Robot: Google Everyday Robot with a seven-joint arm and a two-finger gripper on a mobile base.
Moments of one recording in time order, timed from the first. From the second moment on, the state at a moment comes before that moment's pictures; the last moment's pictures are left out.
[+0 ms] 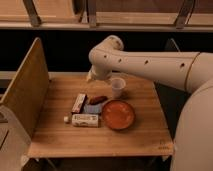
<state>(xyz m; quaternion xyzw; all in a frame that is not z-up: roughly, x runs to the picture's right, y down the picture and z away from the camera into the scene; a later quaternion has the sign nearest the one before) -0.033 -0.040 0.733 -0.17 0.06 0.72 0.67</state>
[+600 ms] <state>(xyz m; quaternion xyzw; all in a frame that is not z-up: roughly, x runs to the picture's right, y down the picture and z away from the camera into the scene) -0.016 -0.046 0.763 -0.16 0.10 0.84 0.51</state>
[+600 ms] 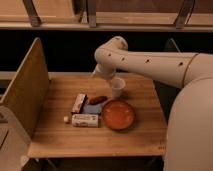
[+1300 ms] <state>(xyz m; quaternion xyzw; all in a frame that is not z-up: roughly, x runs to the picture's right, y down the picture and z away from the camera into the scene) -0.056 -0.027 0.803 -0.19 0.11 0.81 0.54</state>
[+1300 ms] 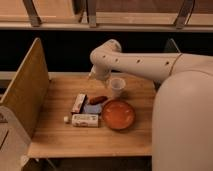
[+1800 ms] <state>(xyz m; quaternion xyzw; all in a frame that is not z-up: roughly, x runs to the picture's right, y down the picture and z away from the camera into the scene) -0.062 -0.006 0.849 -0.19 0.15 0.80 0.54</state>
